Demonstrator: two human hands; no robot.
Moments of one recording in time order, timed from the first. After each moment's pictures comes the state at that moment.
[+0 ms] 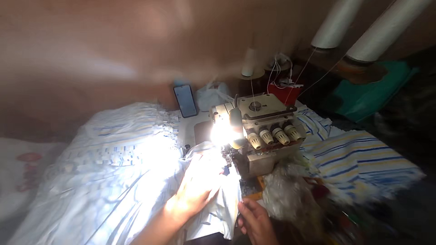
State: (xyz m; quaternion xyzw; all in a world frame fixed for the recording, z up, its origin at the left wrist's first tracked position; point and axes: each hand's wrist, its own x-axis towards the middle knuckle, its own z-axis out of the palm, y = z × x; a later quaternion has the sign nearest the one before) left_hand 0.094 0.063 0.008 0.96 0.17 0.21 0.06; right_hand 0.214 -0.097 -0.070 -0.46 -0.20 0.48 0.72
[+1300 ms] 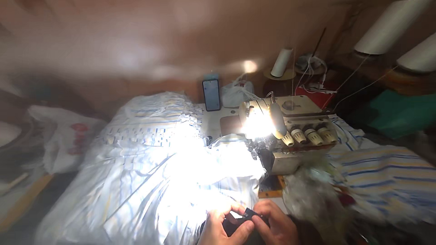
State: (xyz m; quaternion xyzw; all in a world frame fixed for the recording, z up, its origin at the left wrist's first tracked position) left_hand 0.049 -0.054 0.015 0.70 0.35 0.30 0.55; right_hand 0.203 -0.109 -0.054 -0.47 -0.54 0.22 0.67
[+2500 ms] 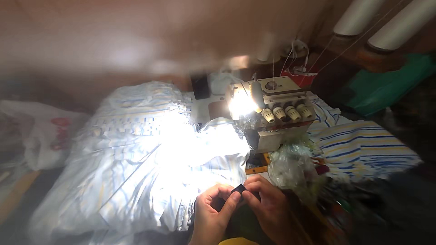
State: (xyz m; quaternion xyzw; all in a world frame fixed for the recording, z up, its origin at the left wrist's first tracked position) left_hand 0.060 -0.077 0.009 0.61 0.35 0.44 0.56; right_hand 0.203 -0.115 -0.035 -0.44 -0.55 0.17 0.68
